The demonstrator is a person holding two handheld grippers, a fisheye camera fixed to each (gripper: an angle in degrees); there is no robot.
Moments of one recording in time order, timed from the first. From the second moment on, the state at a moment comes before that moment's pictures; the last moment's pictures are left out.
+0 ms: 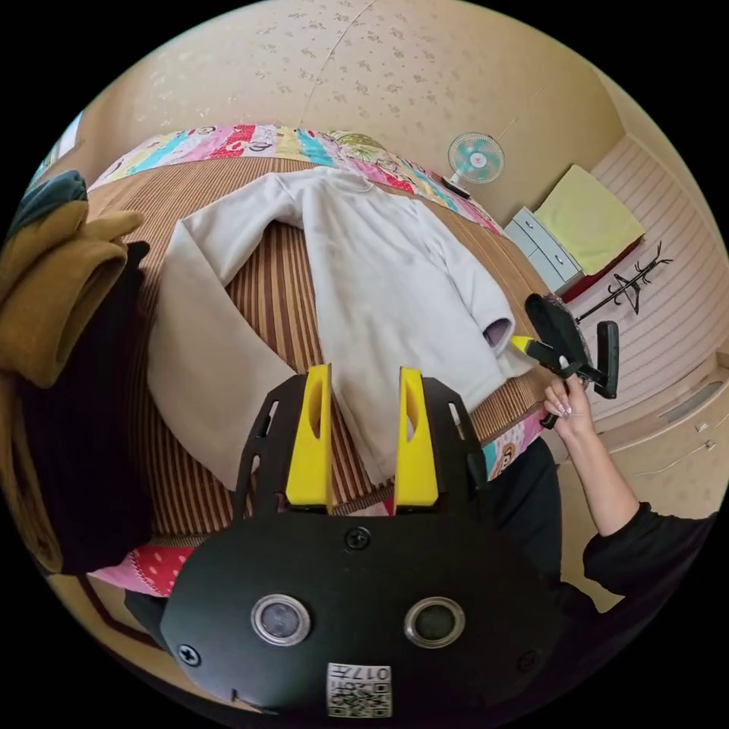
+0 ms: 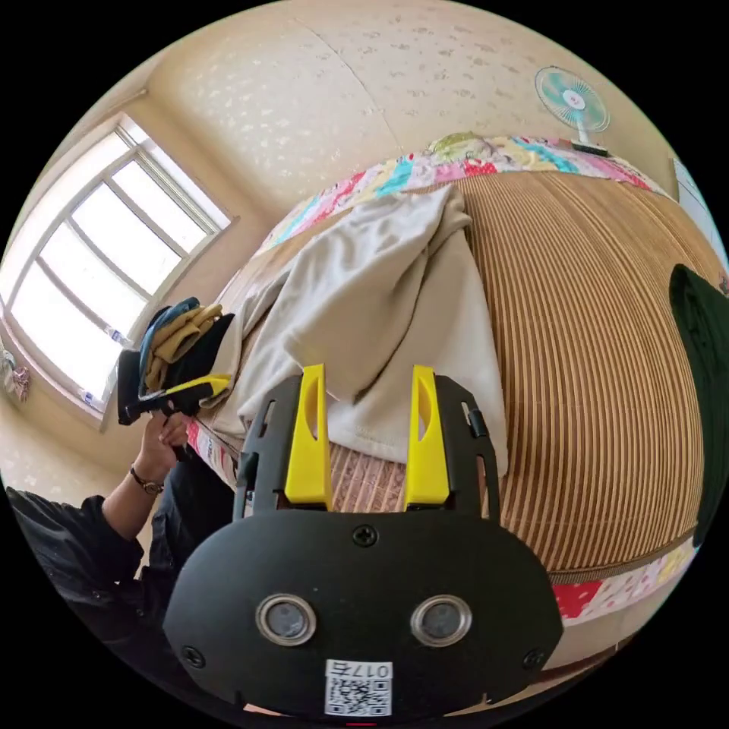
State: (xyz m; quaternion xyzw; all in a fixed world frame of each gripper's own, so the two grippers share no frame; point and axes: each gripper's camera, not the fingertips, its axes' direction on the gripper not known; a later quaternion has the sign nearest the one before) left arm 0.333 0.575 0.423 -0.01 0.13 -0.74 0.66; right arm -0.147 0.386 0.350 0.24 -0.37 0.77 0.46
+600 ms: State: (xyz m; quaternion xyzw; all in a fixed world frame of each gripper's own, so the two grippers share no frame) left arm 0.362 0.567 0.397 0.03 0.19 -0.79 0.59; right arm -0.162 0.622 0.300 0.04 -0.10 0.94 0.32
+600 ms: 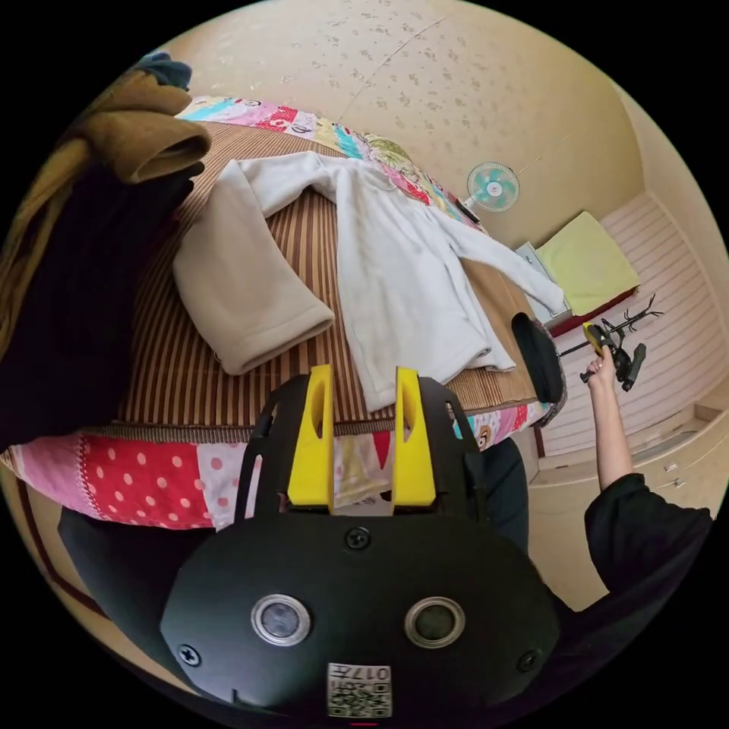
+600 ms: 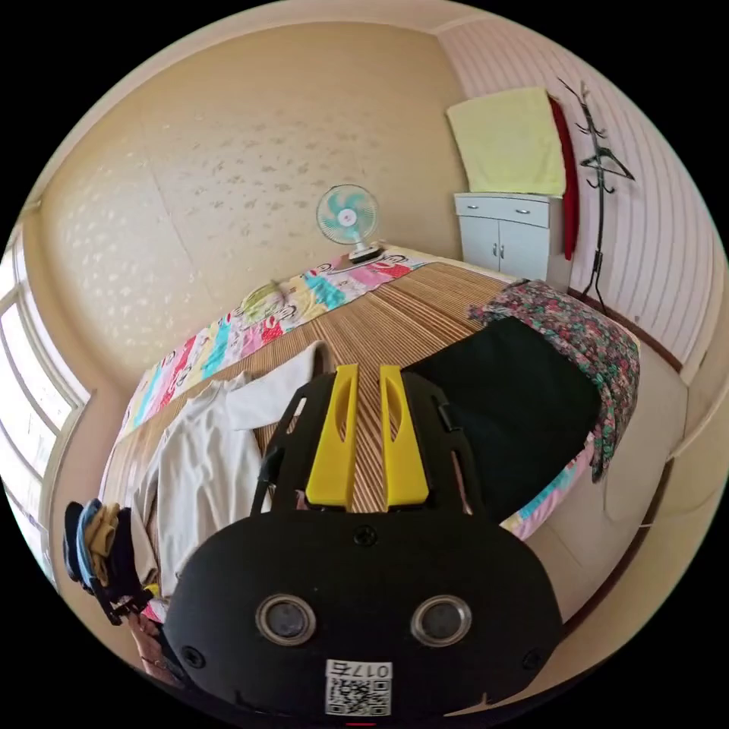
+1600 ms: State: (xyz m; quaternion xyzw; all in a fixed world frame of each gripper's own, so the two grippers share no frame) left arm 0.455 0.533 0.283 -0.05 0.15 -0.76 0.63; right arm -0.345 0.448 0.240 0.17 -0.45 0.82 0.31
